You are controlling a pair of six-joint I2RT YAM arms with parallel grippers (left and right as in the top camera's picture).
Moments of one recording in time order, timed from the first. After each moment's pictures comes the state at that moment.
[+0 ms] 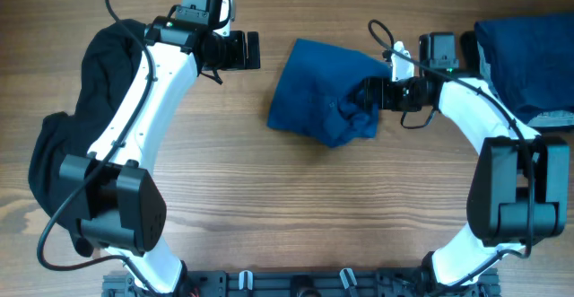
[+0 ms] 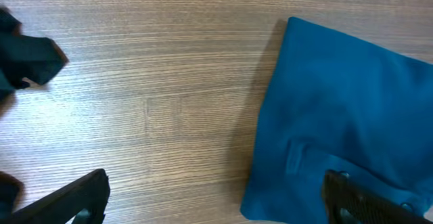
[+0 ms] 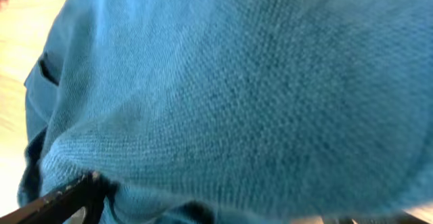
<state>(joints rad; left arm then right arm) -0.24 1.85 1.63 -0.86 0.10 -0.25 0.01 1.84 1.13 -0.48 -0.54 0.00</state>
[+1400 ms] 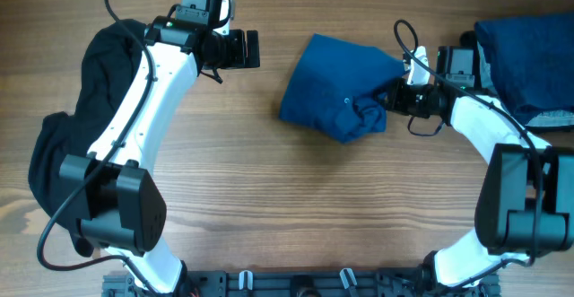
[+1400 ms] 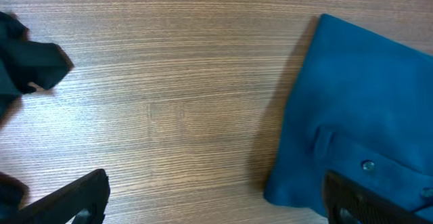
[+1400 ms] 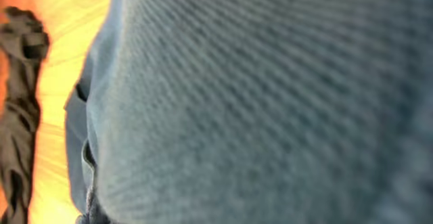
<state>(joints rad) -0.24 1.85 1.63 -0.85 0.09 -0.25 -0.07 1.79 1.00 -0.31 -0.61 0.18</state>
